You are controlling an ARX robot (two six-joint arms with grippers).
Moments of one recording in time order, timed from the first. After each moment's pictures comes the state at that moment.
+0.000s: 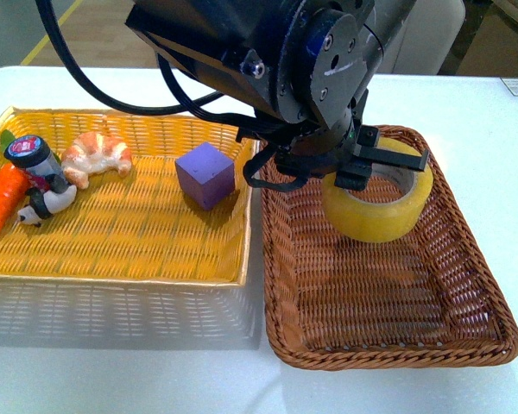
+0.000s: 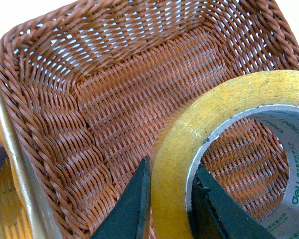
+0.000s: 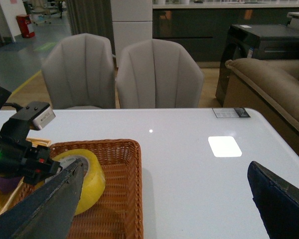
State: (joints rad) left arm -0.66 2.34 1.49 0.00 -0.03 -0.26; right arm 0.00 0.01 0.02 0.00 0.00 -0.01
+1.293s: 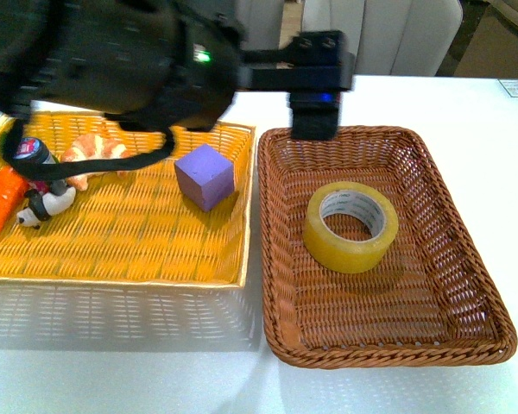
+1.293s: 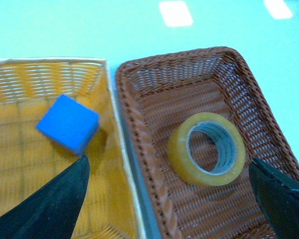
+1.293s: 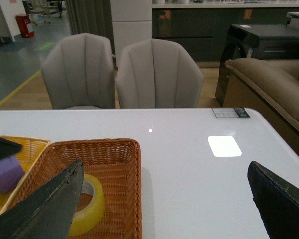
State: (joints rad) left arm -0.54 1.75 0.89 0.27 -0.03 -0.31; right arm 0.00 0.01 0.02 0.00 0.00 -0.01
